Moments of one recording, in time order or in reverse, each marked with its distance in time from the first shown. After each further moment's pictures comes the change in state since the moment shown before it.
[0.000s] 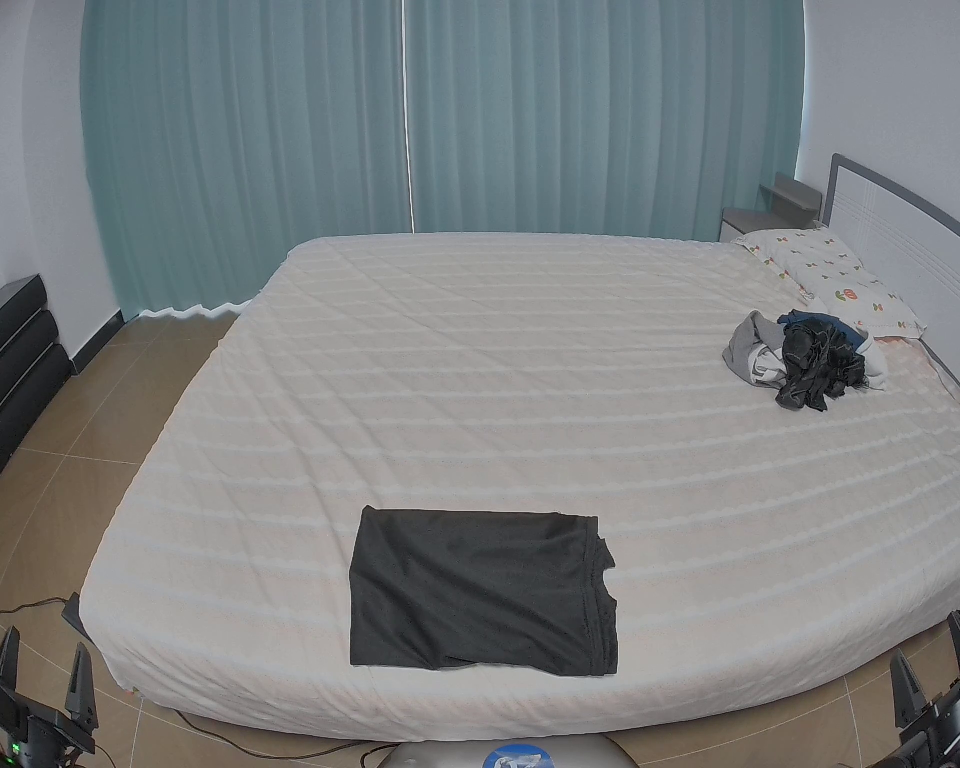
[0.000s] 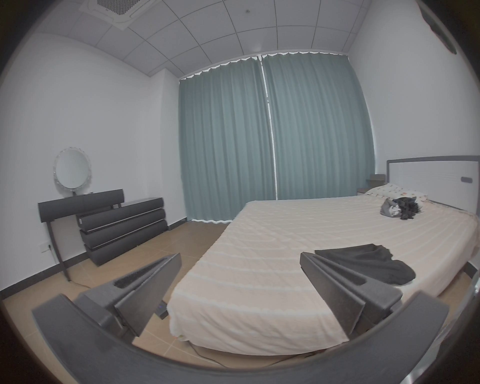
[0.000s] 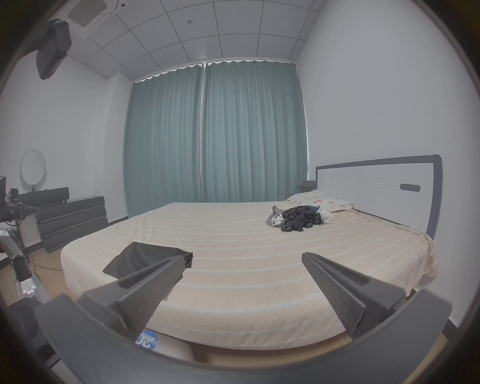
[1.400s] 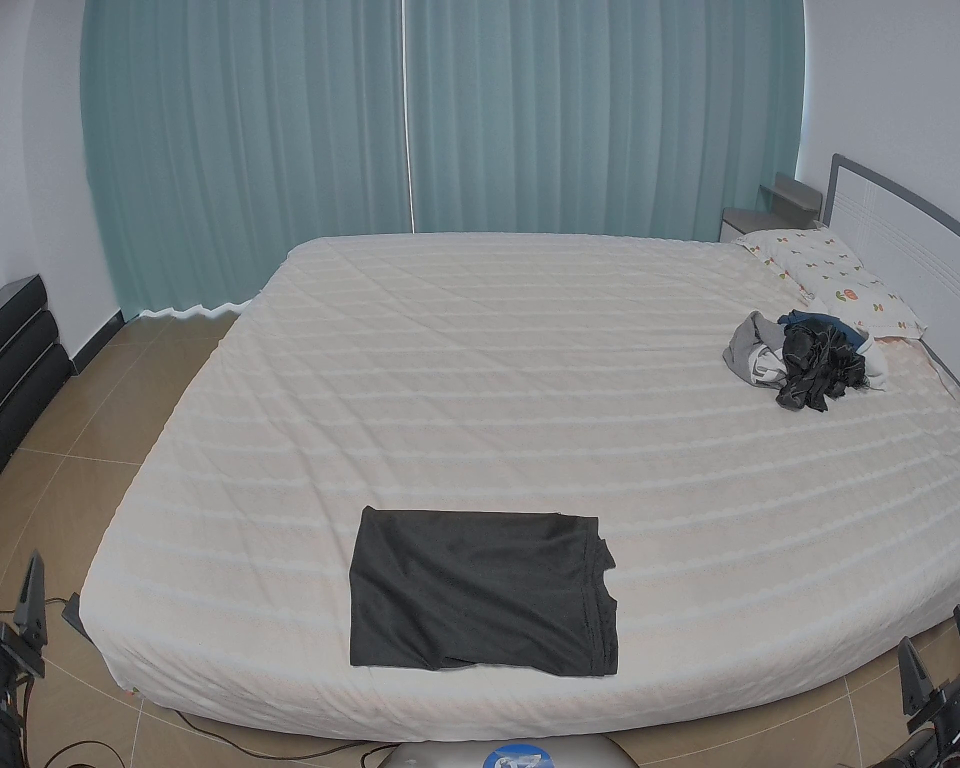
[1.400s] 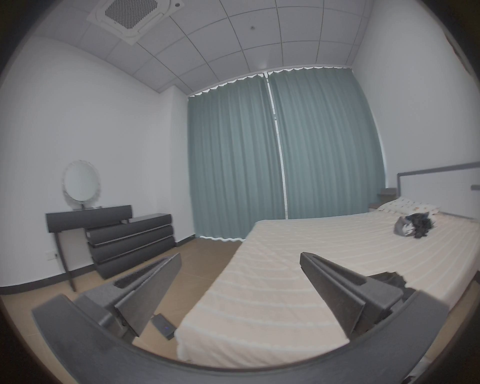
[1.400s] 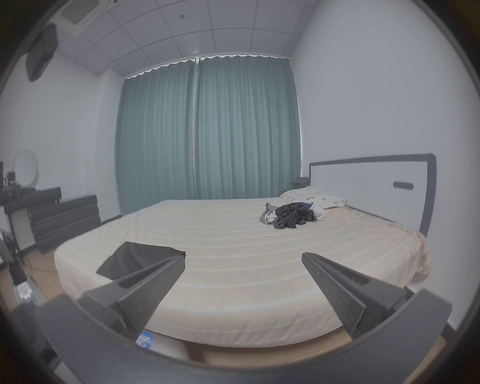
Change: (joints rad) left arm -0.298 0.299 -0.081 -0.339 0.330 0.040; right arm 0.040 0.073 -0.020 -0.018 -0.086 0.016
